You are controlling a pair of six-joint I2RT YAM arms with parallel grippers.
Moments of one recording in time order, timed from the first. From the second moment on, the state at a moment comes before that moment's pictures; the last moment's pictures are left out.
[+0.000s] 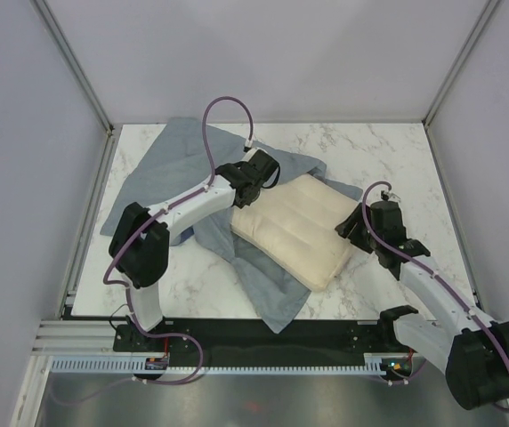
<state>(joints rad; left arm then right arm) -0.73 1.86 1.52 -0.75 -0.65 -0.25 0.23 0.98 0.53 -0.27 0.01 0.74</state>
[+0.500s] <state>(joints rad) -0.88 1.76 1.55 -0.73 -0.18 -0.22 0.24 1.12 0.53 -0.07 -0.13 0.82</state>
